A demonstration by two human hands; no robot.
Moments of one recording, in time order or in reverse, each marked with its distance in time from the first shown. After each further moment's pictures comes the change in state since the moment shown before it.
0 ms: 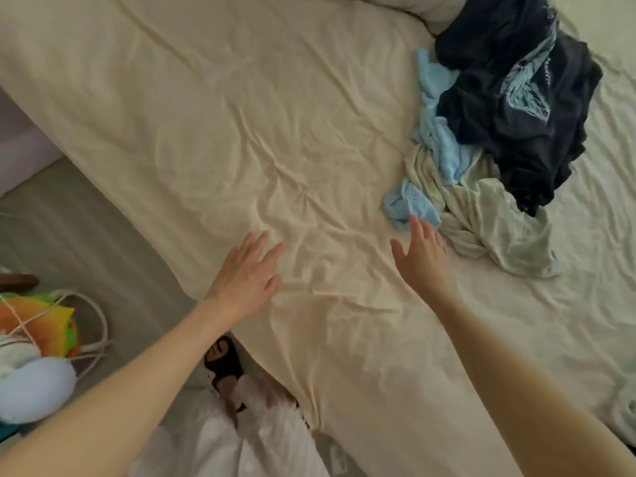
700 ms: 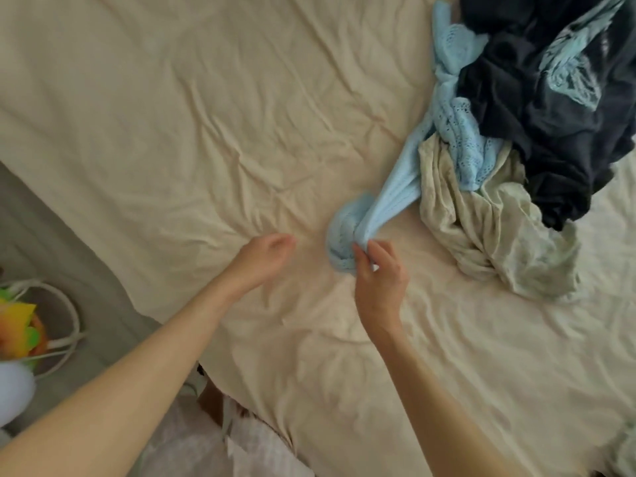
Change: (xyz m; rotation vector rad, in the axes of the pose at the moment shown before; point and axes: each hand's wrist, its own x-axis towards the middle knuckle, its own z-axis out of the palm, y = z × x) left_hand 0.123 0.049 0.004 -0.827 -0.054 -0.348; right_hand 0.026 -0.039 0.037 0.737 0.244 0.090
